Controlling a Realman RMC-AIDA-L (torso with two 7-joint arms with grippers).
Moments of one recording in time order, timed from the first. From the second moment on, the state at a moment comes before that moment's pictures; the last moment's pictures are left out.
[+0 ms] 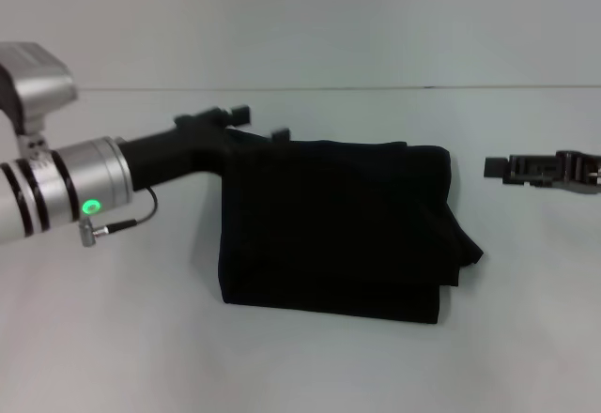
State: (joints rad) left arm -0.68 -2.09 0.65 0.46 1.81 1.24 -1.36; right arm 0.67 1.92 -0.49 -0.56 -2.21 -1.49 2.11
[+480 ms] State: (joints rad) left arm -0.64 -2.09 0.84 0.47 1.85 1.17 -1.28; right arm 0.69 1.92 -0.49 -0.56 -2.20 -1.43 2.11
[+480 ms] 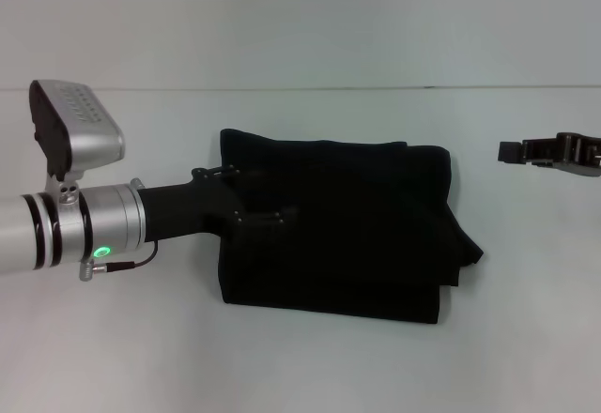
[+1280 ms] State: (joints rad) left arm -0.56 -2.09 0.85 0.49 1.89 1.10 -1.27; right arm 0.73 1.91 -0.49 -0.56 -2.20 -1.41 2.11
